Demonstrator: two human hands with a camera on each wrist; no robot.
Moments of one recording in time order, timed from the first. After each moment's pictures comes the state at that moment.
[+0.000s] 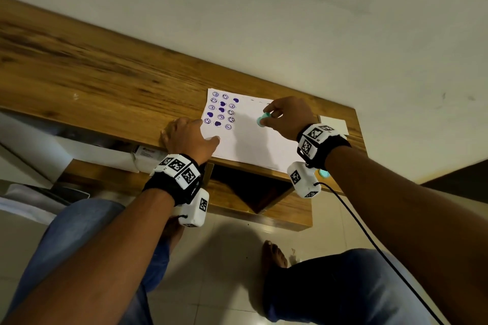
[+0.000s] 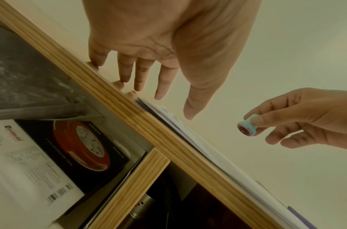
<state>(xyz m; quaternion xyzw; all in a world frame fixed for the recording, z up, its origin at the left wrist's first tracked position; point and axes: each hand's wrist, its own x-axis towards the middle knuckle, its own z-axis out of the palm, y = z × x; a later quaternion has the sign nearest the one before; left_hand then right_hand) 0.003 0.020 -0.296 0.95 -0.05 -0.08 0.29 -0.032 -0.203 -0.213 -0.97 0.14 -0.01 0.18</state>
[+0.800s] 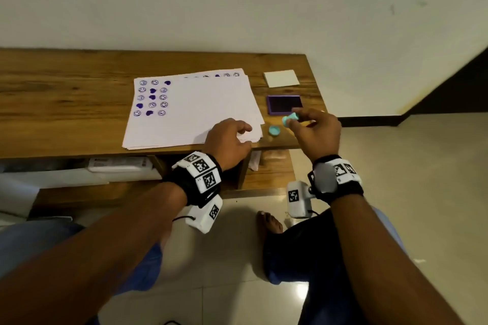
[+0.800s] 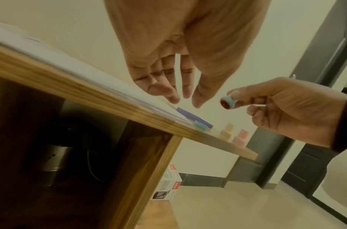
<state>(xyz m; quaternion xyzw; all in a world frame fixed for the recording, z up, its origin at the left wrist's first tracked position) -0.104 -0.131 -0.282 0.86 -0.34 -0.13 0.35 -0.213 -0.304 -0.272 -0.80 0.34 -0.28 0.41</state>
